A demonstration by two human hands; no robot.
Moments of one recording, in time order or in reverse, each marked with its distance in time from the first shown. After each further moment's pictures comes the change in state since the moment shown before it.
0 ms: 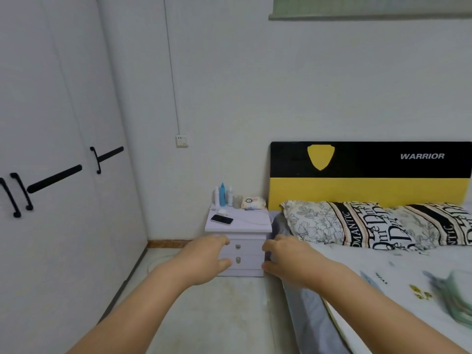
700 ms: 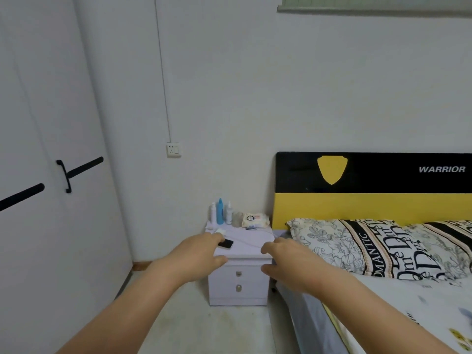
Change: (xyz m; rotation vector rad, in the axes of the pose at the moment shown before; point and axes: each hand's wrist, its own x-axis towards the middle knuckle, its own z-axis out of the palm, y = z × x) left_hand 0.213 -0.103 -0.048 0.040 -0.004 0.018; right_hand 0.221 0.022 -0.018 0.009 -0.025 0.046
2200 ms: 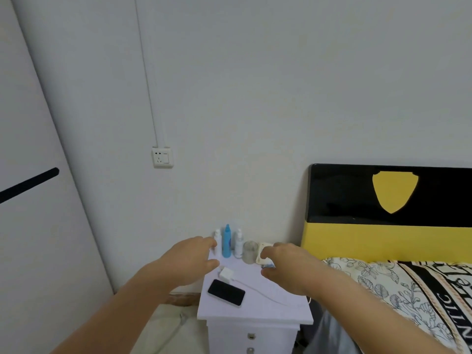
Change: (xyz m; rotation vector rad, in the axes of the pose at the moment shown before) left_hand 0.351 -0.141 -0.029 -0.035 -0.059 -0.092; right_hand 0.388 0.081 -0.005 0.031 -0.034 -0.051
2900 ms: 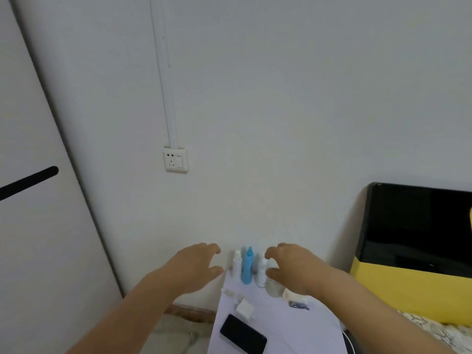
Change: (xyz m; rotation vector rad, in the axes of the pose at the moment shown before) left_hand 0.177 -0.089 -0.004 -0.052 -0.023 -0.105; right_hand 0.229 0.035 0.005 -0.034 -0.113 -0.091
